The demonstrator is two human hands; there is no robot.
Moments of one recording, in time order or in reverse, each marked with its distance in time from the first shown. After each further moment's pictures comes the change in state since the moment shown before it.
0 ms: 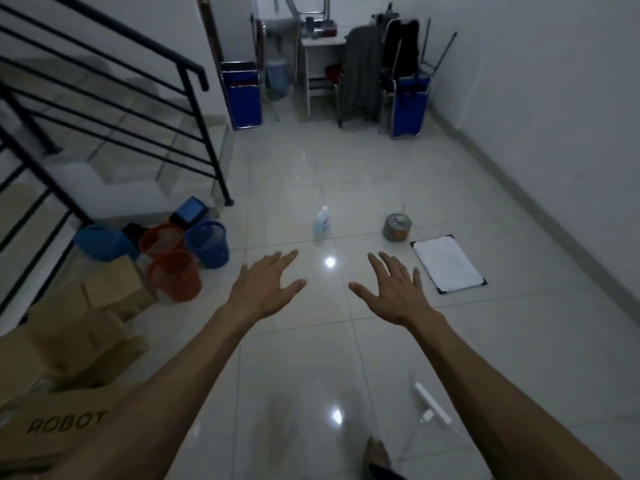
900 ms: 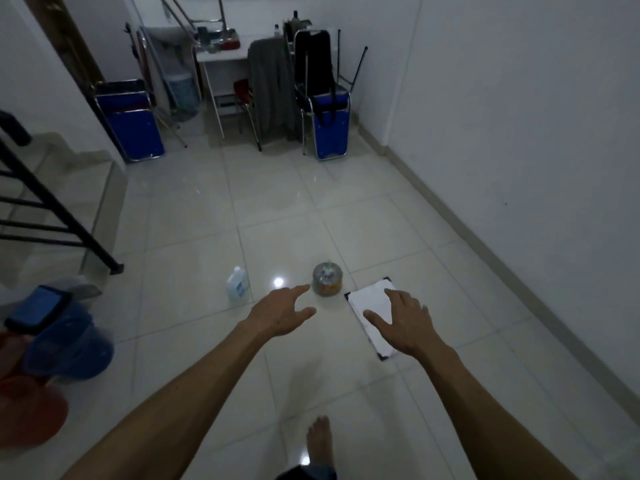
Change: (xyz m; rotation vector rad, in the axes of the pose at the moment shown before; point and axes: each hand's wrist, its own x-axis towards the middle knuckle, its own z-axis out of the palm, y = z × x) left_hand 0.490 0.259 0.058 -0.041 -0.310 0.148; right_hand 0.308 0.336 -0.150 0.099 0.043 0.334
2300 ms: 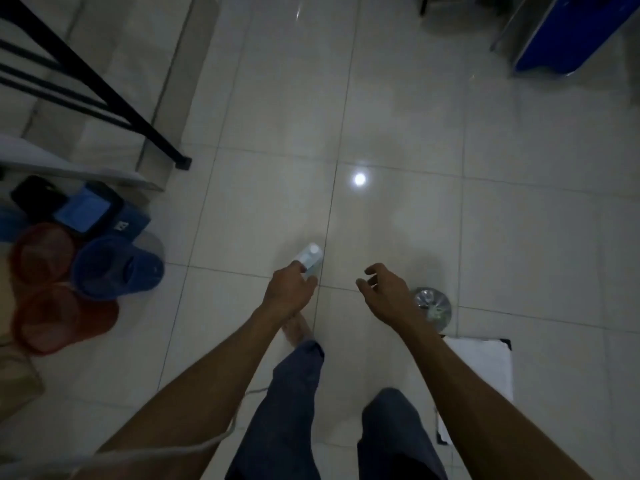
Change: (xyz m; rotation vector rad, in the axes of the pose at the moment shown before) left_hand 0.439 -0.359 -0.108 -0.720 0.081 -0.767; right_hand 0.612 -0.307 0.188 0.157 -0.578 -0.099
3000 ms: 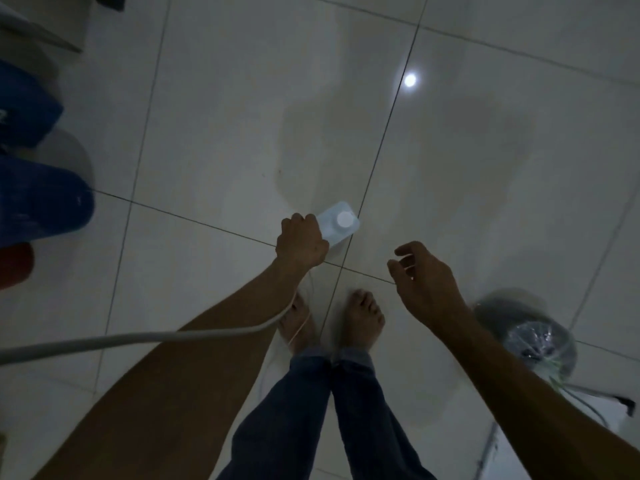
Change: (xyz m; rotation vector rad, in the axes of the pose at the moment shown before) left_hand 0.408 -0.191 0.164 0.360 -0.132 -0.186; right_hand 0.331 0.130 0.192 -0.114 -0.157 -0.006
